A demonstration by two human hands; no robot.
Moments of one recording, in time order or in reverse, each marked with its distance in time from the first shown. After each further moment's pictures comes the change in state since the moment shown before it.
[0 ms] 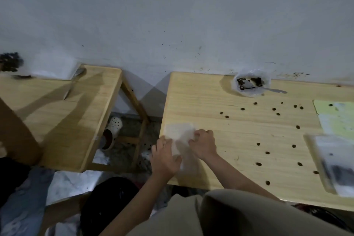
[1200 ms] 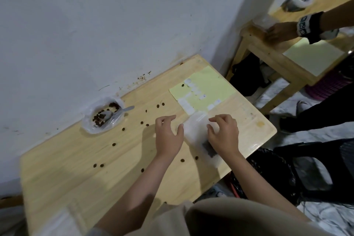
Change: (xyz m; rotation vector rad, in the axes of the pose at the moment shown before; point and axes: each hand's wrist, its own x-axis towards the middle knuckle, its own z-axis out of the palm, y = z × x) left_hand 0.014 0.400 0.123 -0.432 -0.158 0.557; right_hand -0.006 0.323 -0.259 0.194 0.802 0.215
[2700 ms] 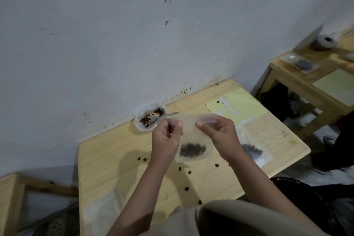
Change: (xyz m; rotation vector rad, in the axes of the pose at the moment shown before) left_hand -0.059 0.029 -0.165 -0.508 0.147 0.087; right_hand -0.064 -0.166 -0.028 1.125 -0.353 -0.115
